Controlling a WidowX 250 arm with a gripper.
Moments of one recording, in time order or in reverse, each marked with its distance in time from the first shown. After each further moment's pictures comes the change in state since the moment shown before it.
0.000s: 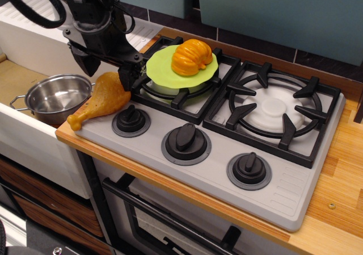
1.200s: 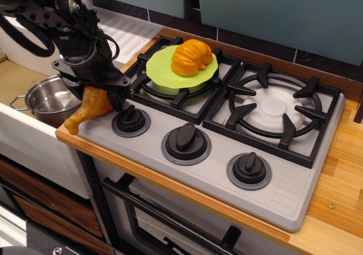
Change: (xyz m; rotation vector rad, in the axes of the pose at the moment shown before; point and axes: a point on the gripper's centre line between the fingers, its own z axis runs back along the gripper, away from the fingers) arm -0.025 -0.002 -0.028 -0.039 -0.008 0.093
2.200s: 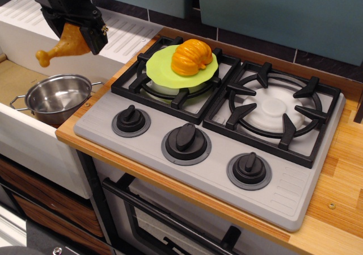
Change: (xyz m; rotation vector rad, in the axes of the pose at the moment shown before) arm 0.068 0.055 0.029 -0.100 0.045 -0.176
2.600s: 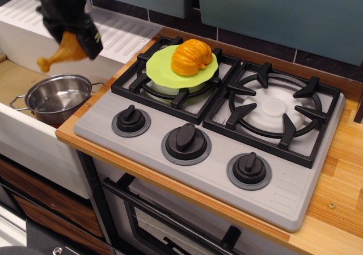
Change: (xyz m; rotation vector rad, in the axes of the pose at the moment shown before) arm -0.006 0.028 -0.038 -0.048 -0.005 0.024
